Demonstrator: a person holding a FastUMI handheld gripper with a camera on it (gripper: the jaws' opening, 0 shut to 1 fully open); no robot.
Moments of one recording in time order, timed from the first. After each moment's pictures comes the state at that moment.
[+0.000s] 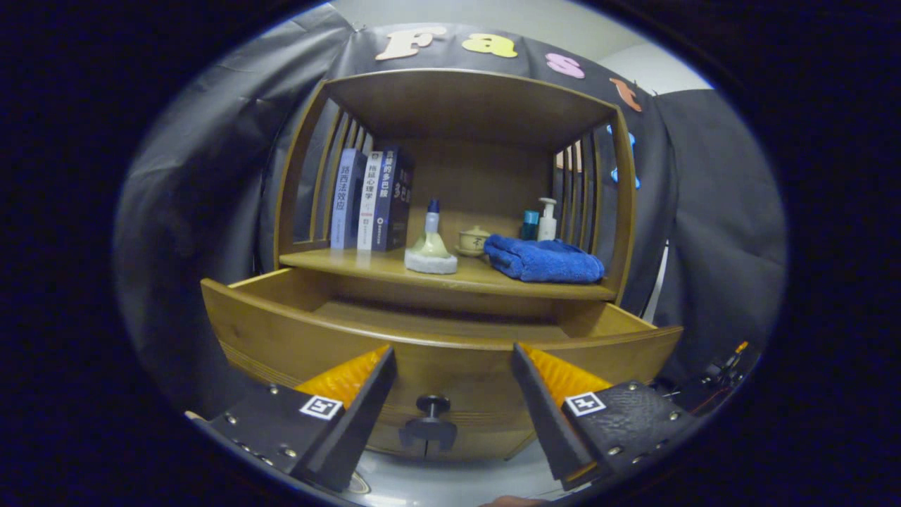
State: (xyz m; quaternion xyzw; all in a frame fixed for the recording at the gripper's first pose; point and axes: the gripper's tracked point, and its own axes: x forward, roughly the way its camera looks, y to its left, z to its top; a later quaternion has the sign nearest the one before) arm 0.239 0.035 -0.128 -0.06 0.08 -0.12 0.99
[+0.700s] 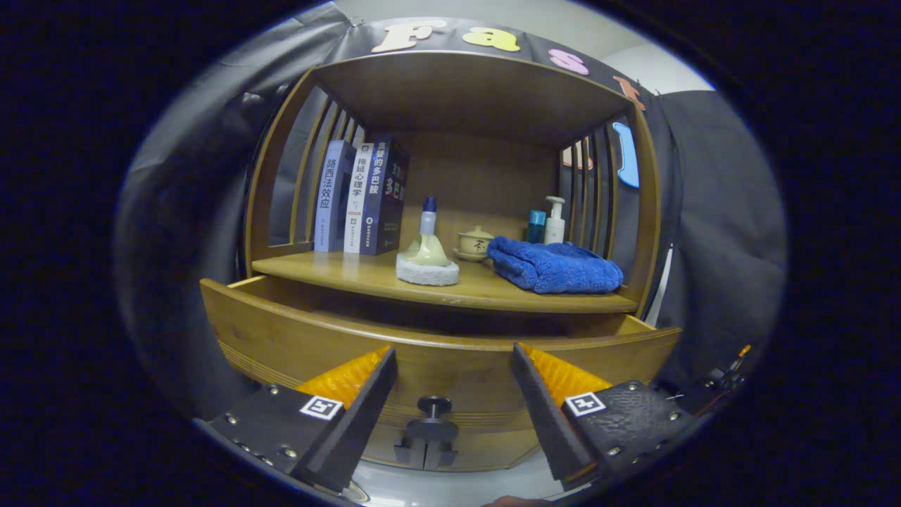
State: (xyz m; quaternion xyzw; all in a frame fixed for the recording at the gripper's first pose) arm 0.298 0.030 -0.129 -0.07 0.08 -0.13 0.99
